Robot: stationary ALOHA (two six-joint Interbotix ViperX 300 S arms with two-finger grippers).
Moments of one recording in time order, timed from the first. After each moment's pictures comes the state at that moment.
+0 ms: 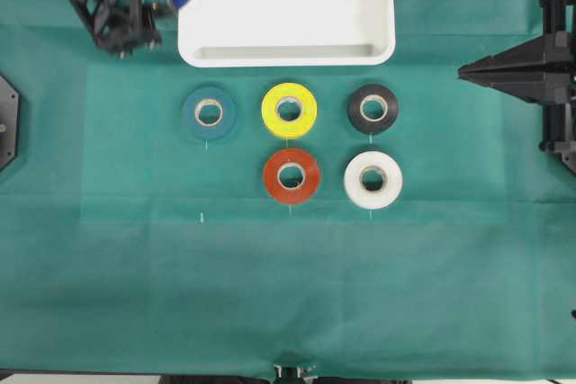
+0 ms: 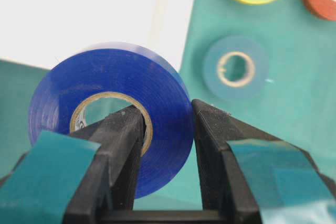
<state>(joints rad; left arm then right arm) 0.29 -0.29 0.27 0.01 1.15 0.02 -0.02 -0.93 1.15 0.00 -0.14 0.00</state>
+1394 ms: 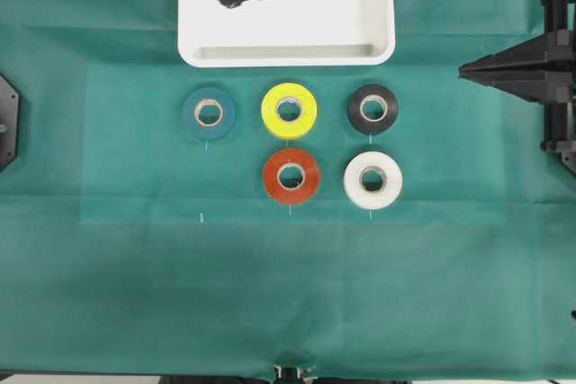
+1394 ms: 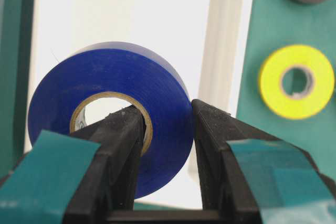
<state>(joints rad) 0.32 0.05 -0.08 0.01 1.07 0.18 -0.02 -0.93 1.14 0.00 -0.13 0.00</state>
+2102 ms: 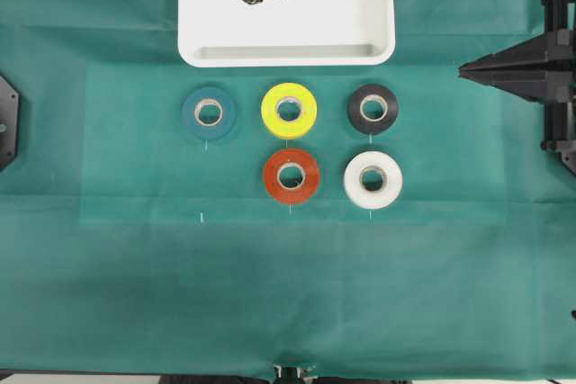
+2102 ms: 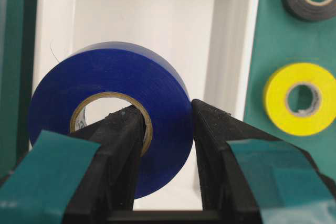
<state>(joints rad) 0.32 0.10 -0.13 0.01 1.06 0.20 -0.02 -0.93 1.14 0.00 -0.12 0.00</state>
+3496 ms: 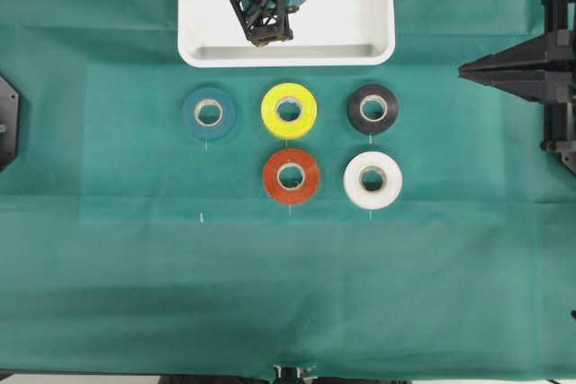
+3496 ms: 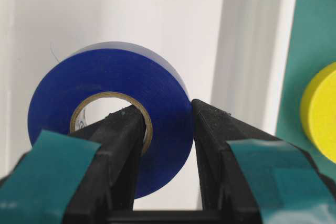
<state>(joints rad) 0.33 0.23 0.14 0.01 0.73 0.20 -0.02 -0.93 1.14 -0.01 -0.13 -0.01</state>
